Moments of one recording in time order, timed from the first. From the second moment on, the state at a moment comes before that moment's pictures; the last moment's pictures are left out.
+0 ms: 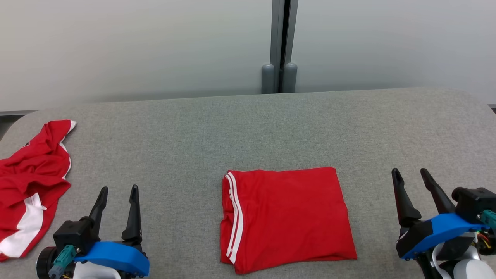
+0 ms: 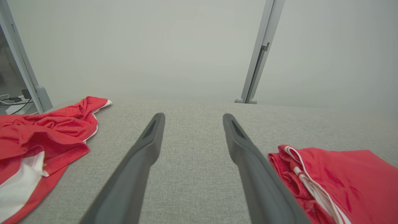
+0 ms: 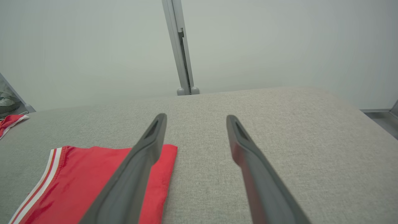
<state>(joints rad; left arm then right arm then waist) -0.10 0.36 -0.36 0.28 -0.56 0.11 -0.26 -0.08 -0.05 -0.11 0.07 0.19 0.13 0.08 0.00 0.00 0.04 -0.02</state>
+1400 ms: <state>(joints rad) -0.06 0.35 -0.36 0.27 -0.55 0.10 -0.26 -0.14 -0.09 -0.02 0.20 0.18 0.13 0.06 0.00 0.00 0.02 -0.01</state>
